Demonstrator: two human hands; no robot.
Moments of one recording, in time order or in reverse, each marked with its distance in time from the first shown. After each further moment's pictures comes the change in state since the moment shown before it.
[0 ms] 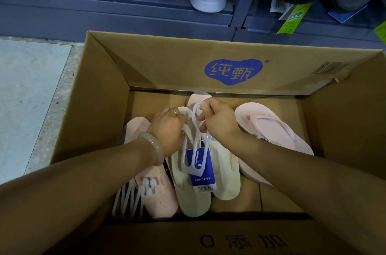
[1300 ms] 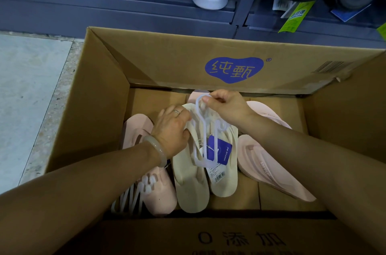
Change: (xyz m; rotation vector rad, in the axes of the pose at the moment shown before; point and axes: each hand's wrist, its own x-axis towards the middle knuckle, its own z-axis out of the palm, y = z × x) left_hand -0.003 0.006 0.017 -0.122 0.151 0.009; right_hand 0.019 0.000 -0.034 -0.057 -0.117 -0.026
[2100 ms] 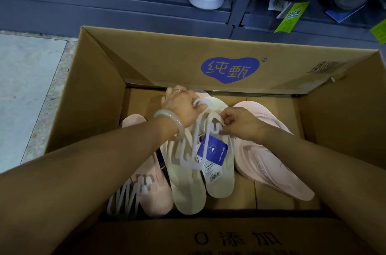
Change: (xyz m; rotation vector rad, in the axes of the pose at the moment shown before) left_hand 0.053 0.021 -0.011 -0.186 -0.093 -0.288; right_hand -0.013 0.038 -0.022 -0.152 -0.248 0.123
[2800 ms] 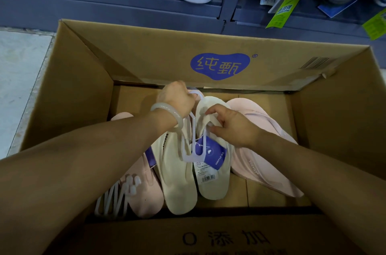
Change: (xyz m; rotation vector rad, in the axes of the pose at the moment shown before) left_hand 0.017 0.016 0.004 -0.119 0.105 -0.106; right_hand -0.013 0.011 0.002 -0.191 0.000 -0.153
